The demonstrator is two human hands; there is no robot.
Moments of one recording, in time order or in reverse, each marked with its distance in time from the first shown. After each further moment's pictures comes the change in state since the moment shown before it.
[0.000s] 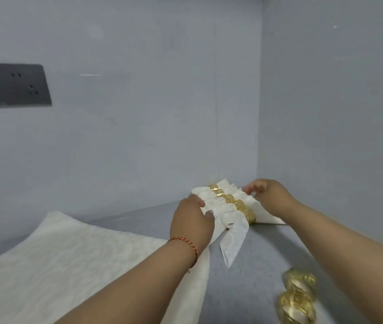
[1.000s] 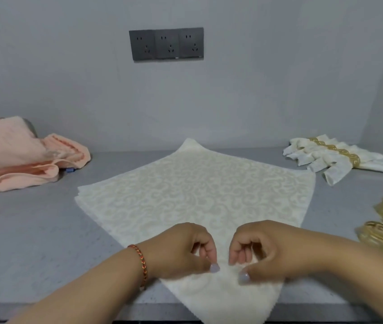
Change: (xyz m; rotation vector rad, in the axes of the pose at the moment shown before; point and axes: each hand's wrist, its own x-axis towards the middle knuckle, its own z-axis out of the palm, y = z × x) left_hand -0.301 -0.146 -0.246 0.081 -0.552 0.069; right_hand -0.333 -0.170 0.132 -0.195 -0.987 -0.607
